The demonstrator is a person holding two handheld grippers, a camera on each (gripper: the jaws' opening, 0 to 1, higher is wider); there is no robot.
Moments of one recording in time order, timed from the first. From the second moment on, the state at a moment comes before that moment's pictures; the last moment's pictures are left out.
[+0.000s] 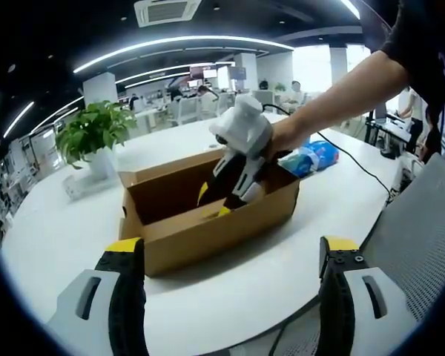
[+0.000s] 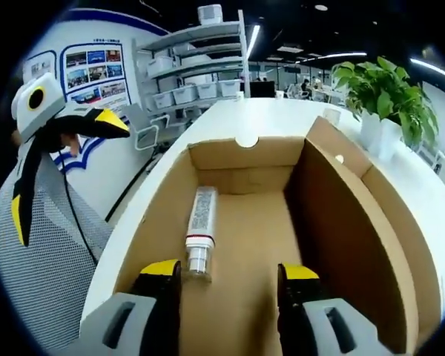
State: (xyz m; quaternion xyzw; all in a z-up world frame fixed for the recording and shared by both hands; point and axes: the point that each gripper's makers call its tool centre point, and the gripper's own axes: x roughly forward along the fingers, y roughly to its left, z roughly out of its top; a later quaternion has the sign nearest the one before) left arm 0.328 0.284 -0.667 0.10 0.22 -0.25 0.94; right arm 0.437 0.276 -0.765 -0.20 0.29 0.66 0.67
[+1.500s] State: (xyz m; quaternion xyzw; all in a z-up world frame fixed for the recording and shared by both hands) left arm 0.328 0.288 -0.665 0.10 0.22 -0.24 0.94; right arm 0.432 0.292 -0.771 -0.25 0.26 0.66 0.66
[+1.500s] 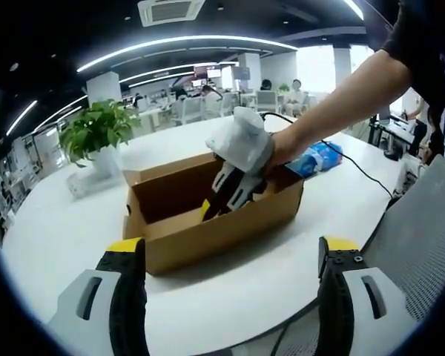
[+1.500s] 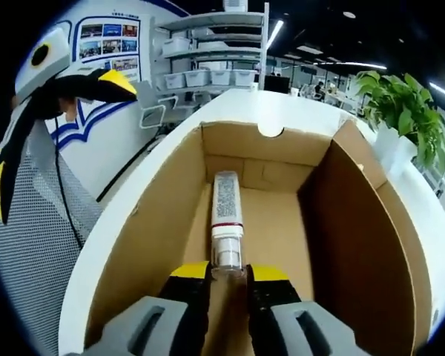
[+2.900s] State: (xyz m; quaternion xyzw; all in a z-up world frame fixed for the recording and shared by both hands) left arm 0.328 0.286 -0.665 0.10 0.23 -0.25 0.94; right arm 0.440 0.316 -0.717 -0.18 0.22 0.65 0.70
